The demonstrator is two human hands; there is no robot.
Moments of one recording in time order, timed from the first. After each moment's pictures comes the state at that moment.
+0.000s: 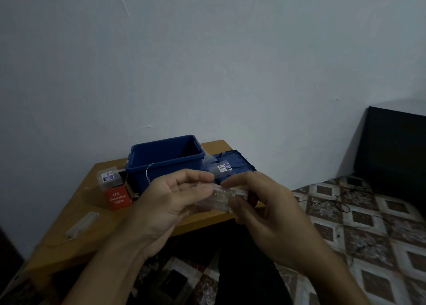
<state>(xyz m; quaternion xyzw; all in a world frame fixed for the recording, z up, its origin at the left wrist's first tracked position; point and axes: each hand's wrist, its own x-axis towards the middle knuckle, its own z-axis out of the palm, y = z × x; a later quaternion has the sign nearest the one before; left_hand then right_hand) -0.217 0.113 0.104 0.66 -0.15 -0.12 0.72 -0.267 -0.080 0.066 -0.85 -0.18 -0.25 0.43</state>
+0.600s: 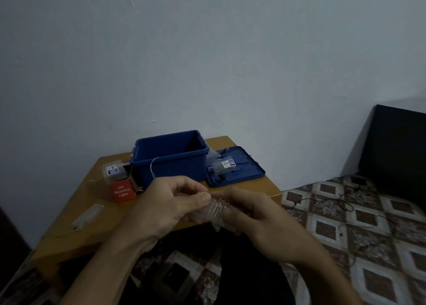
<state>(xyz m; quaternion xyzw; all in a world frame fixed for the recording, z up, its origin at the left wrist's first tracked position) -0.205 0.126 0.089 0.78 -0.15 -0.06 0.61 -0.251 -0.073 0.054 -0.85 -0.20 -0.06 0.49</state>
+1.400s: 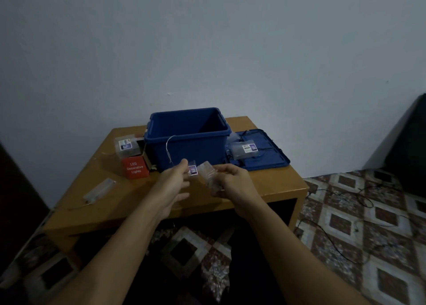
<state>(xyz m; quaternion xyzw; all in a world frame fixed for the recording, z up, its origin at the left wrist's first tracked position) -0.101 0.148 0.021 0.74 0.09 -0.10 0.66 -0.109 -0.009 -0.001 -0.70 0.05 0.04 0.71</state>
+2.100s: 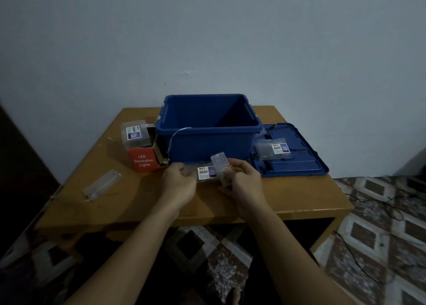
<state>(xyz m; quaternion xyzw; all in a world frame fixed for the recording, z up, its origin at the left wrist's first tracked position) -0.030 0.167 -0.033 0.80 0.15 0.02 0.58 -0.036 0.022 -0.033 -0.63 0.12 0.03 0.77</state>
